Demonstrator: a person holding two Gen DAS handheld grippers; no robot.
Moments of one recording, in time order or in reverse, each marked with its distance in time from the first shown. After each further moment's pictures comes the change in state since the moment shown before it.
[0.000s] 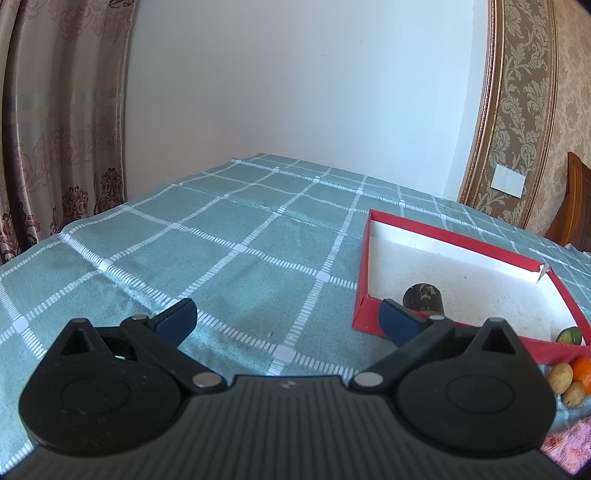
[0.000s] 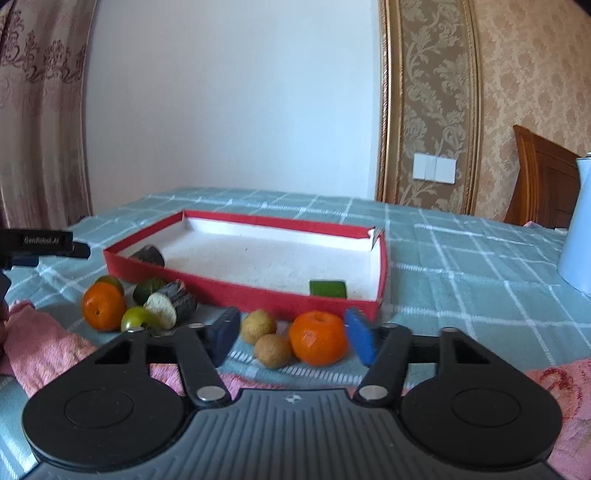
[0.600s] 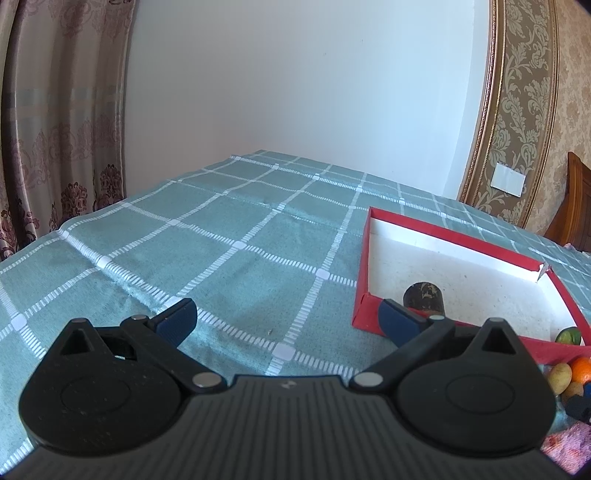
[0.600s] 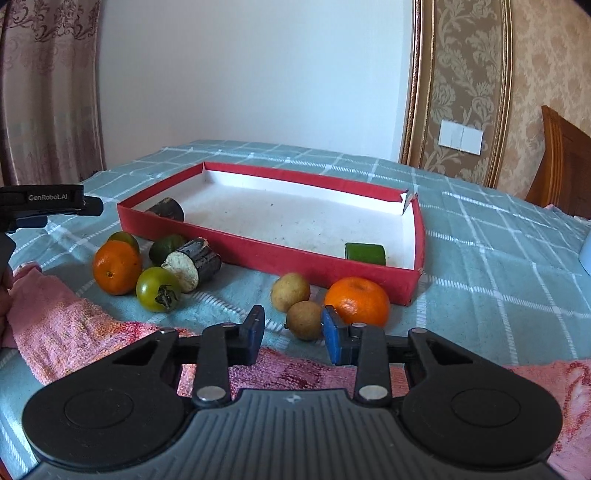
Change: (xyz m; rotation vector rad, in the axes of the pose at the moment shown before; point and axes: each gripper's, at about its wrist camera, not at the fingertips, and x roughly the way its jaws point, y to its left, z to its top) left arm 0.002 0.002 -0.001 -0.006 0.010 -0.005; right arm 0.025 0.015 0.002 -0.028 0.151 0.032
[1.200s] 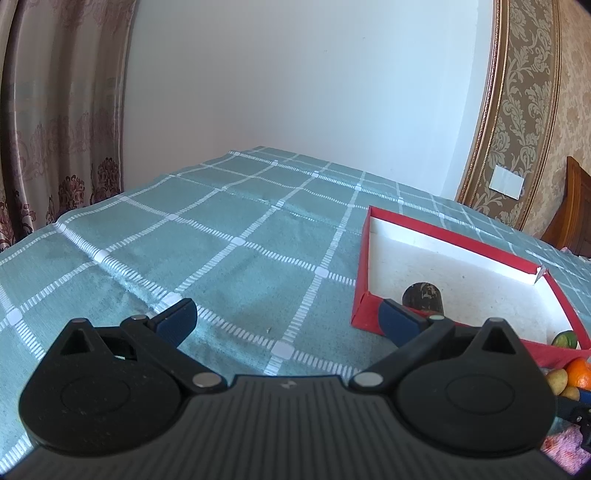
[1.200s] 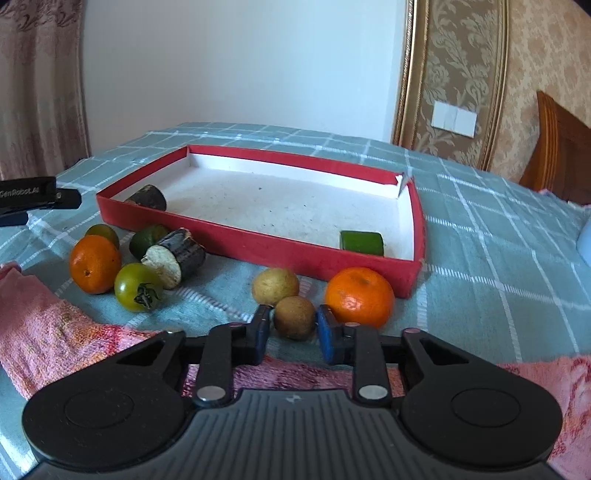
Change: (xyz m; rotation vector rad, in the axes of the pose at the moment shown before) left arm 0.001 0.003 0.000 -0.020 0.011 -0.013; right arm 0.015 -0.003 0.003 0.025 0.063 -0.026
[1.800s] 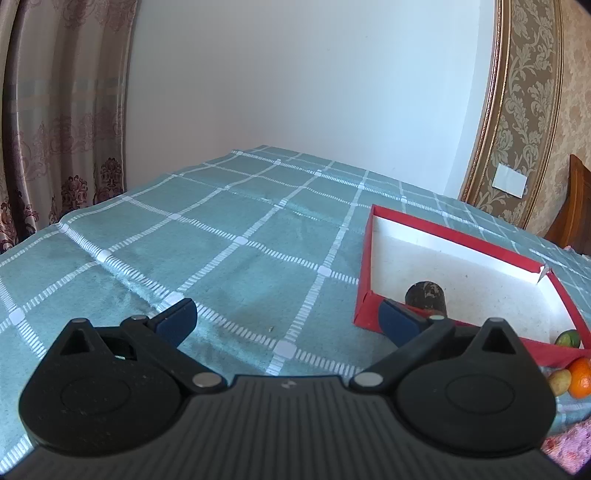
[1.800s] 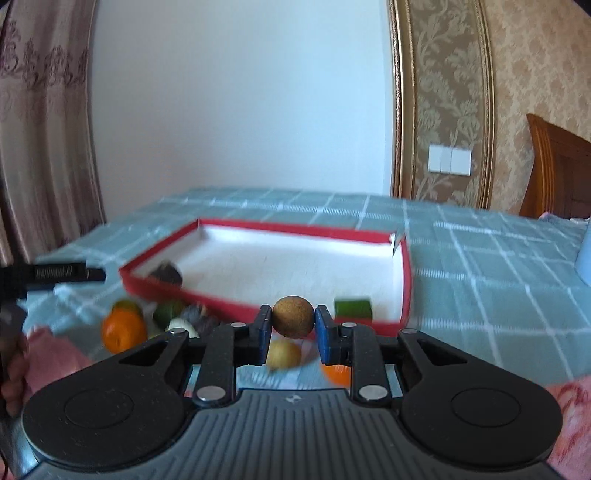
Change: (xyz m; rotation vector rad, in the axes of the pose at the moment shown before) left arm 0.000 -0.001 0.000 0.004 0.003 0.015; right arm -0.036 -0.012 0.023 0.060 -0.215 0.038
